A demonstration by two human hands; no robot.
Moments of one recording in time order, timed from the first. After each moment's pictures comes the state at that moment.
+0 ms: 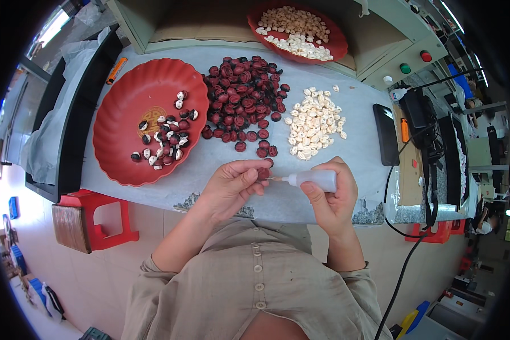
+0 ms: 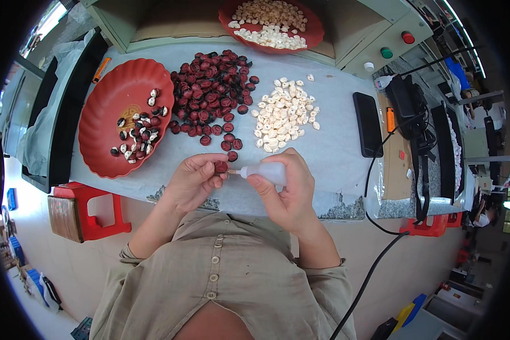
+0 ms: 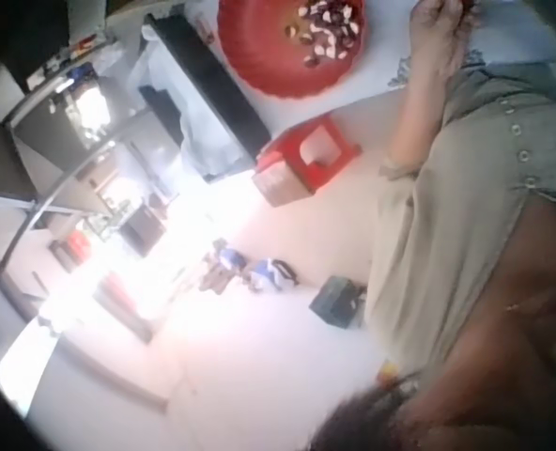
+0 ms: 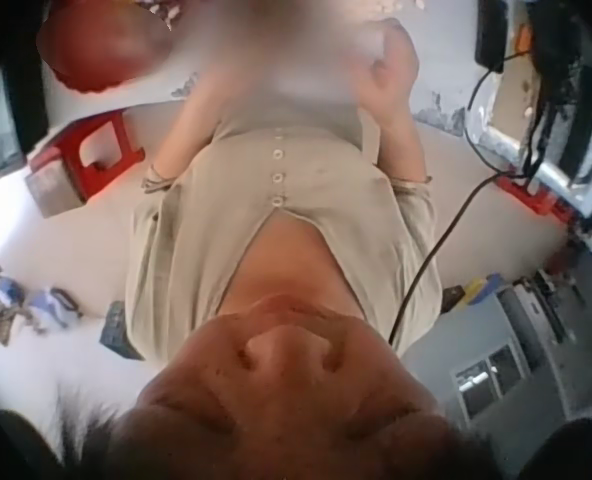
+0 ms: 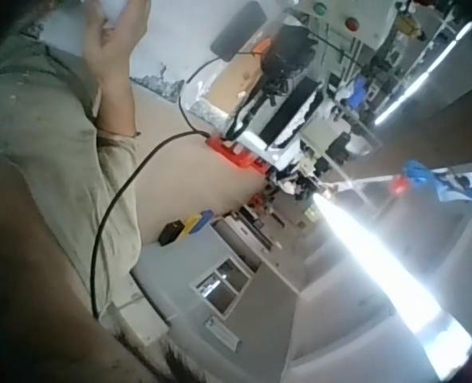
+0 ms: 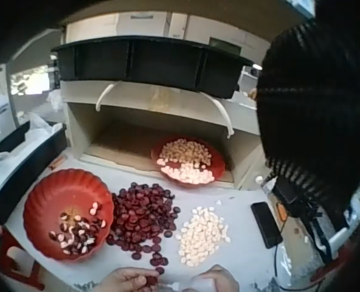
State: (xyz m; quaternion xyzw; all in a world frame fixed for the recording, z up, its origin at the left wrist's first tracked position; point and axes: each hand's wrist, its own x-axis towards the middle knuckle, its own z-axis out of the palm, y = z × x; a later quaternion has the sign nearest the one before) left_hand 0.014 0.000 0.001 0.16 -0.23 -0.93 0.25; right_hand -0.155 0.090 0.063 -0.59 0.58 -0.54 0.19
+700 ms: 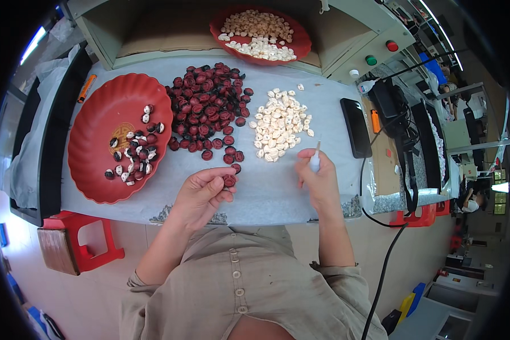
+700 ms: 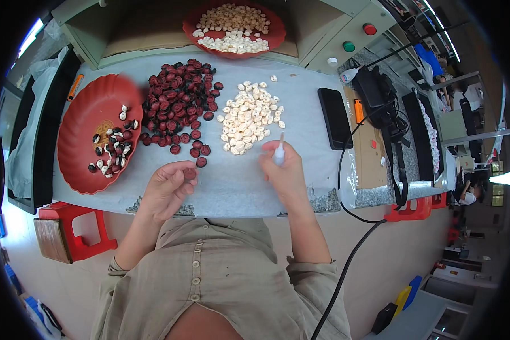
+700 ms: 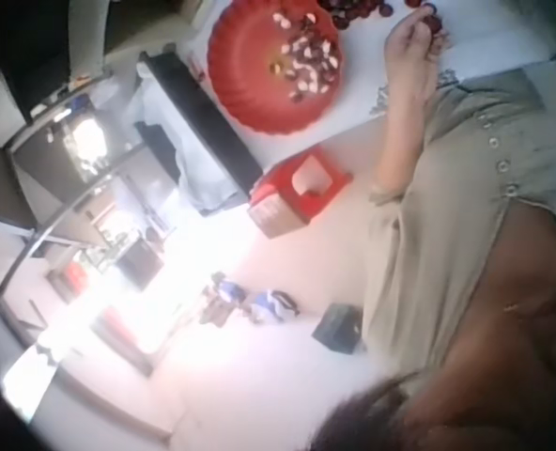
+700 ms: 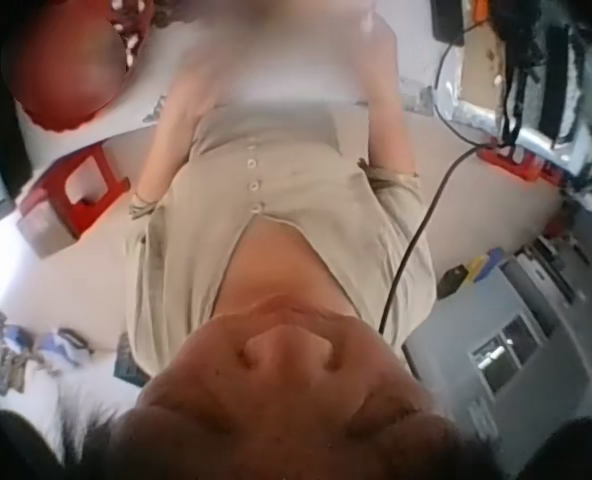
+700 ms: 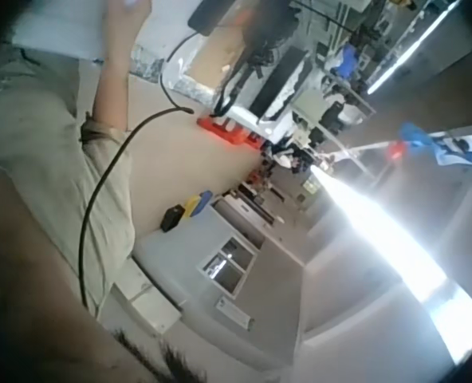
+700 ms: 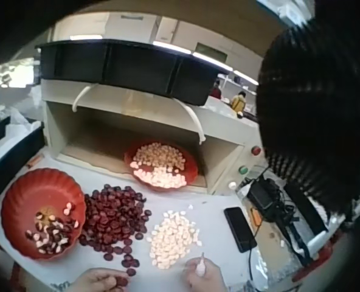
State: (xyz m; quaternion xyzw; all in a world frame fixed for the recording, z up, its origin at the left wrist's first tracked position) left_hand 0.016 0.001 0.001 0.17 -0.24 -0.92 0.27; right_hand -0.203 0.094 0.036 -0.26 0.69 -0.55 0.39
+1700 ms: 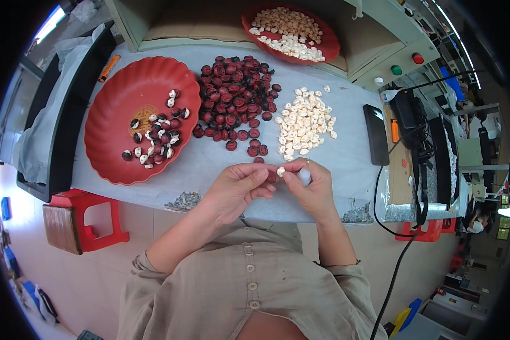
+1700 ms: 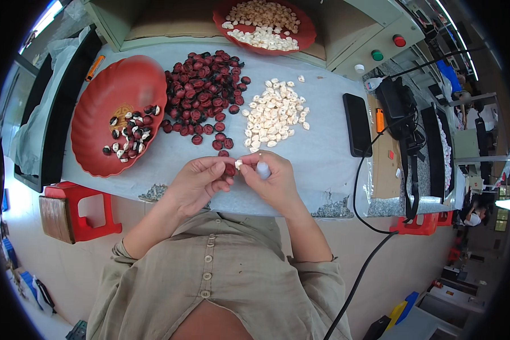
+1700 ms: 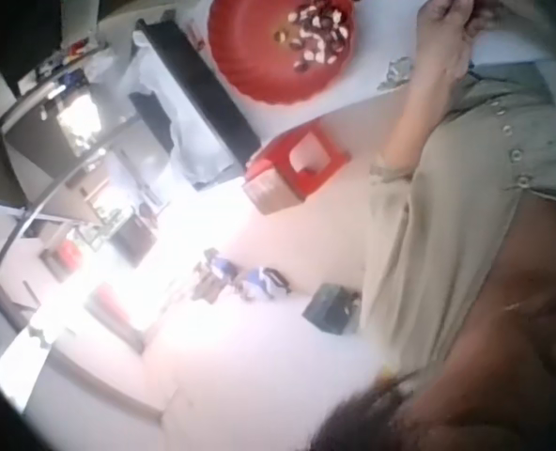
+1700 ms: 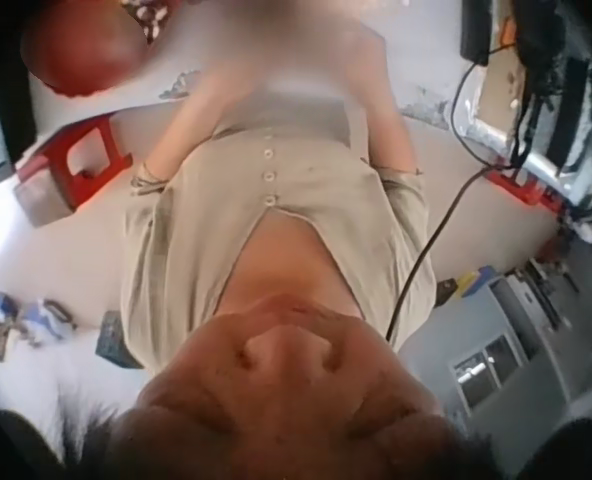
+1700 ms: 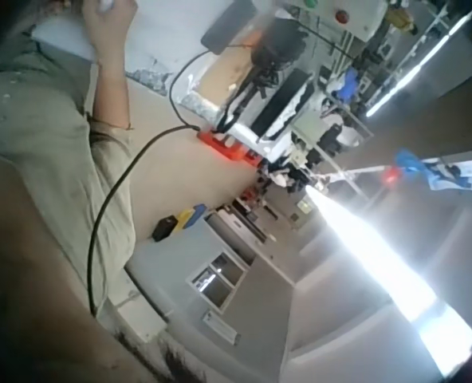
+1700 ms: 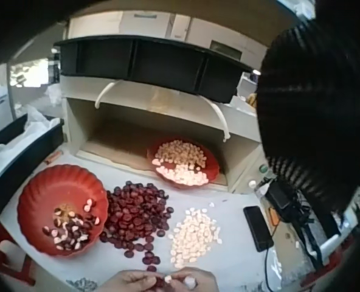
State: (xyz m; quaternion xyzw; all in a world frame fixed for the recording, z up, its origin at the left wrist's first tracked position) left_hand -0.004 0.010 0.017 0.21 -0.23 -0.93 0.19; right_hand -0.166 0.081 0.025 -0.56 0.58 -0.51 0.30
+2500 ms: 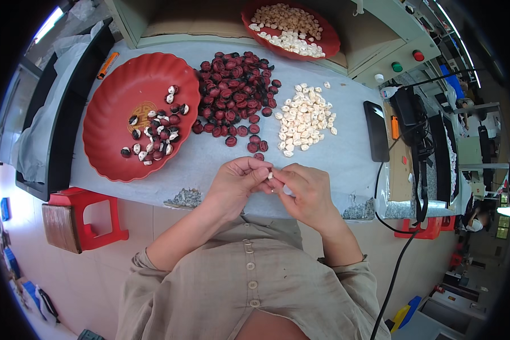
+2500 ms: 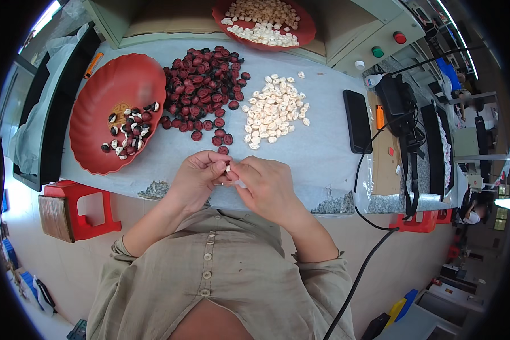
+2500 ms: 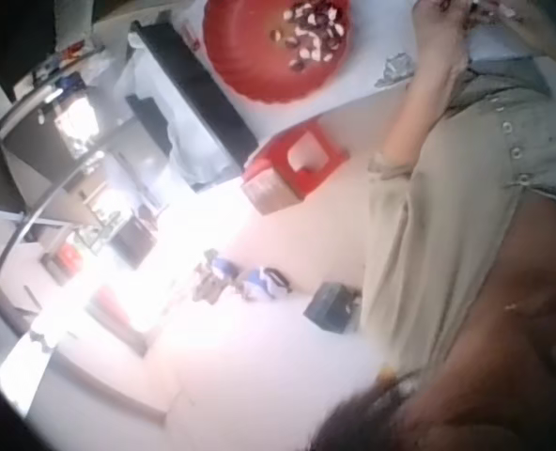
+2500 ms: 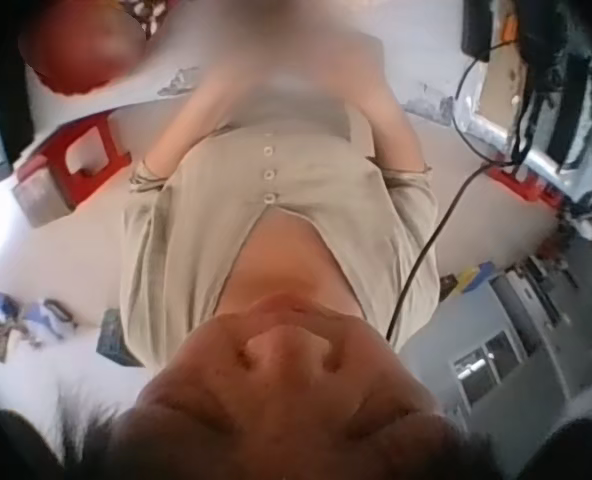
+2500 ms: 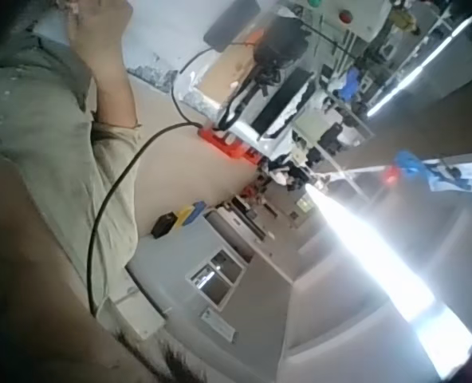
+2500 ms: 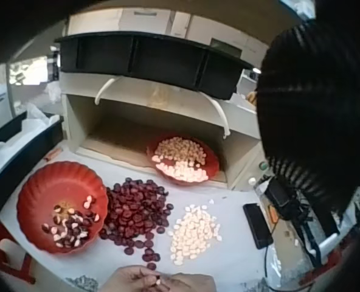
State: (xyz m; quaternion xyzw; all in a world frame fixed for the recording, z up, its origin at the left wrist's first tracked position) left_hand -0.007 0.015 0.009 0.23 -0.27 -0.90 0.25; right_hand -0.154 0.084 0.052 -0.75 0.58 -0.31 0.10
